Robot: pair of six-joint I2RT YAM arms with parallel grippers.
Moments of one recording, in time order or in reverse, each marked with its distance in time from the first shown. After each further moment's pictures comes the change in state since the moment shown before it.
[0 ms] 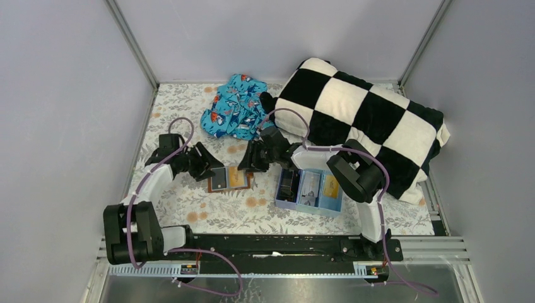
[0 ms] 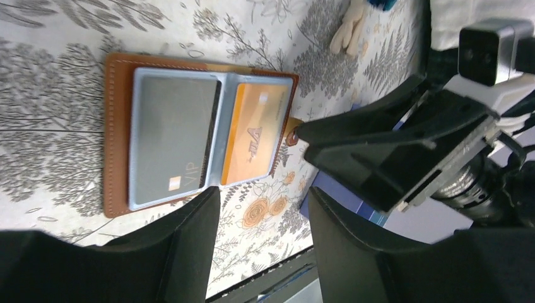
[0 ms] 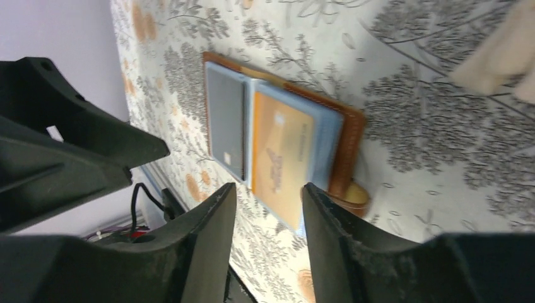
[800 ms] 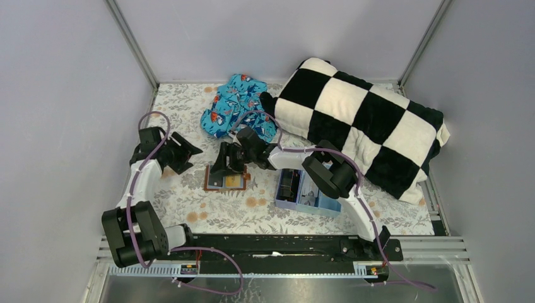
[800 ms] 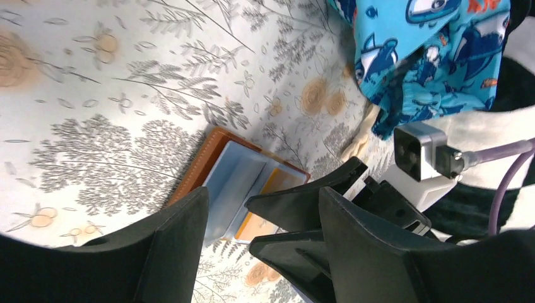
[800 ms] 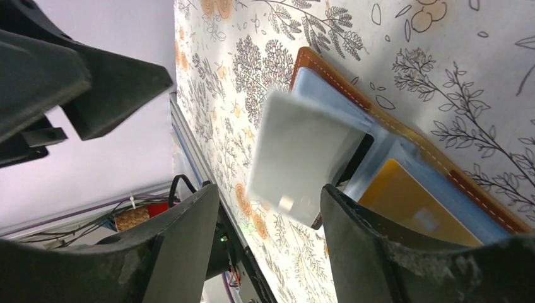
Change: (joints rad) left arm 0.119 0.024 0.089 -0.009 -0.198 -0.090; right arm 0.080 0.250 0.302 0.054 -0.136 0.063
